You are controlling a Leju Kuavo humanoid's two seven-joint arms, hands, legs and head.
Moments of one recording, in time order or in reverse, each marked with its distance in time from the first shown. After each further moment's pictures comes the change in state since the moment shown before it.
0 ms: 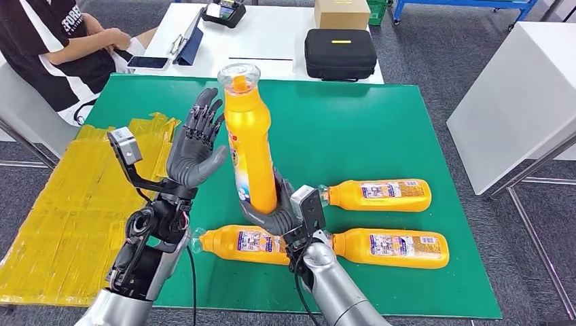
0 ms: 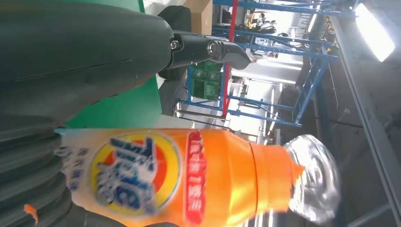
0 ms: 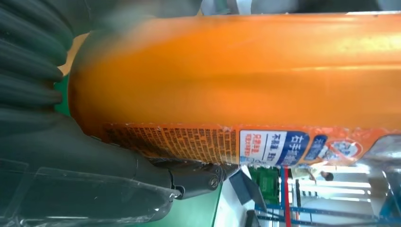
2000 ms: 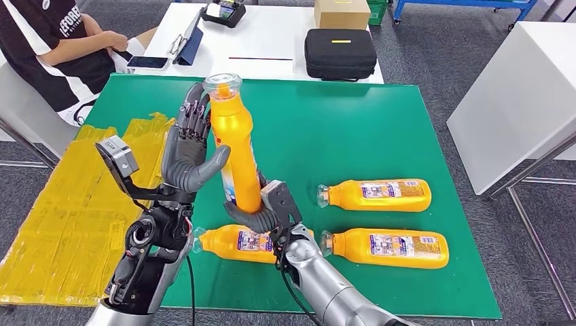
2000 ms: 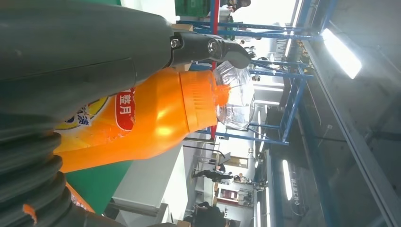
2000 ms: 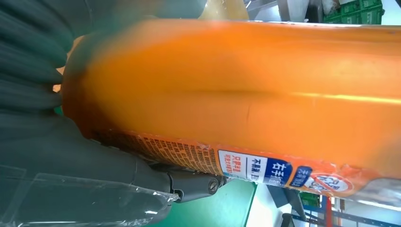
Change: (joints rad) left arm 0.060 -0.011 -0.053 -0.161 -0.125 0.150 -0.022; right arm -0.125 0.027 0.167 0.218 -0.047 -0.189 0.056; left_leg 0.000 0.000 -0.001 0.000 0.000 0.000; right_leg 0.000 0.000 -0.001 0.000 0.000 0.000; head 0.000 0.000
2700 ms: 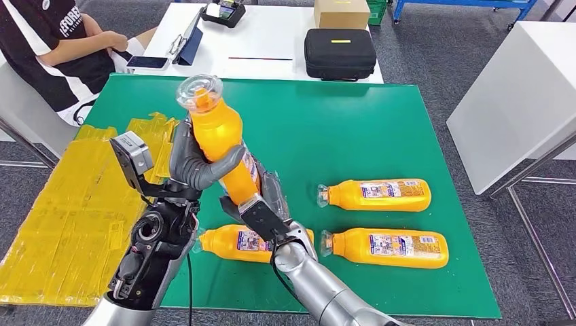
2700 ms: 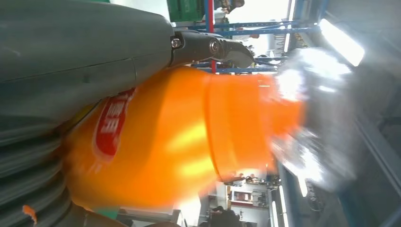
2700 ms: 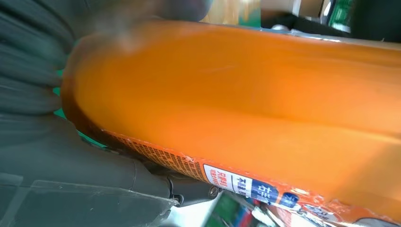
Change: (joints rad) left arm -0.037 0.002 -0.047 0.017 -0.078 0.023 0.005; right arm 0.015 0.004 0.083 -0.081 0.244 -0.348 -0.051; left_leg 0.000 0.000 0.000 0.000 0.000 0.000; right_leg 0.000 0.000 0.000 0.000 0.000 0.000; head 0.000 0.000
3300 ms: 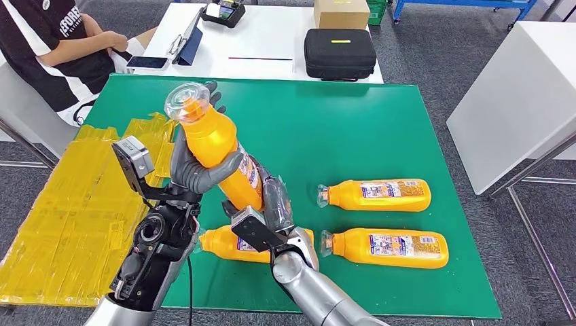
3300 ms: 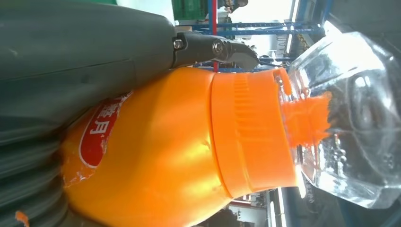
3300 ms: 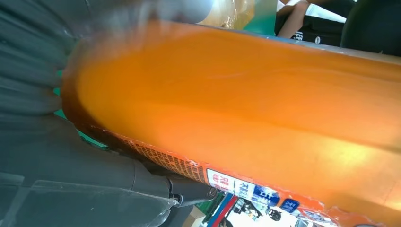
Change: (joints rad) left arm 0.013 0.004 0.004 0.032 0.025 0.009 -0.013; right arm 0.049 -0.005 0.010 -0.040 0.132 -0.122 0.032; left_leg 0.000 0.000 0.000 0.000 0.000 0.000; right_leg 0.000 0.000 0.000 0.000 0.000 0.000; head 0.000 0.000
